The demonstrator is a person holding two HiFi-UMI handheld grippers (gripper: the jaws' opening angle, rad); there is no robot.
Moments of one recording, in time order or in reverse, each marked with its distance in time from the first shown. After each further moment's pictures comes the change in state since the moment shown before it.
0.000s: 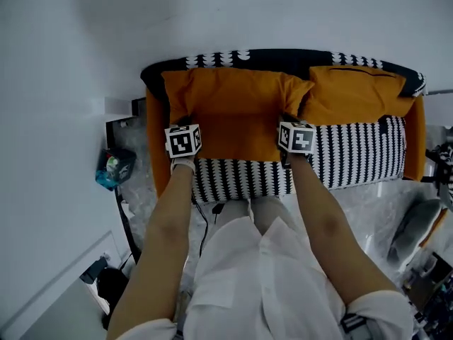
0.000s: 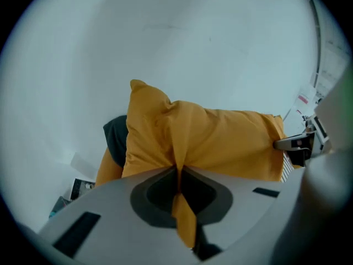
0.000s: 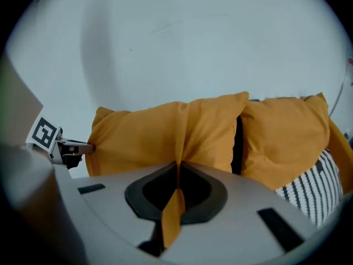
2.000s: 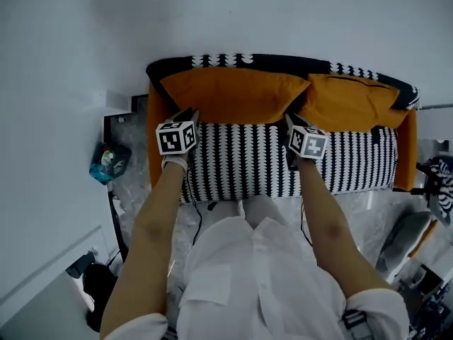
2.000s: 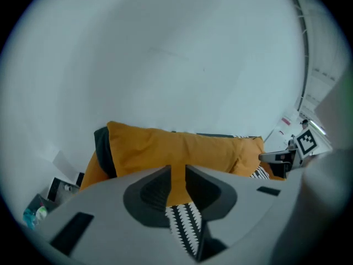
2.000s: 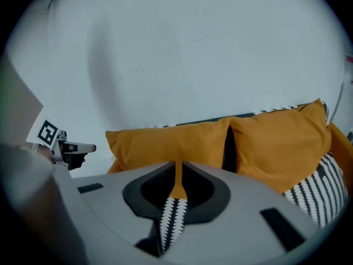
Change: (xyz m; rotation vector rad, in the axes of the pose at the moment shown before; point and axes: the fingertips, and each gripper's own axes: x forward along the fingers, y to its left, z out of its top) left arm -0.034 -0.020 0.033 -0.068 -0.146 -0.179; right arm -0.039 -0.015 0.027 -0.007 -0.123 0.041
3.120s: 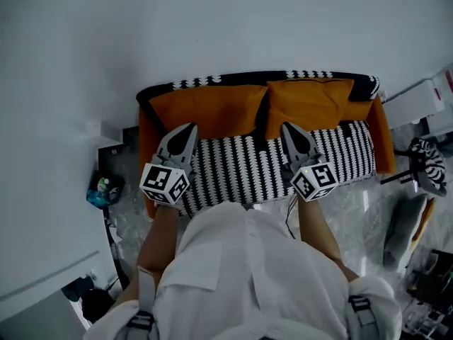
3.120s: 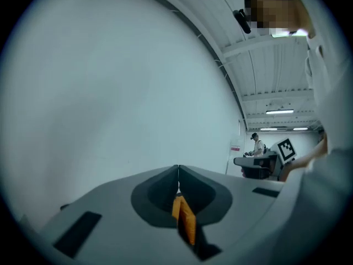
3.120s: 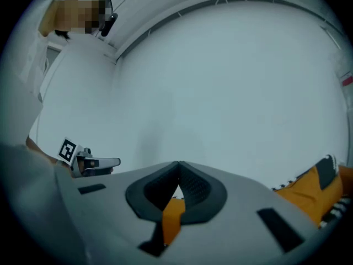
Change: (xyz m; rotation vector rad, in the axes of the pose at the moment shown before) left arm -0.234 -0.205 0.091 0.292 -0.624 -0.379; right arm -0.303 0.087 0.091 -0.193 -0.733 0.216
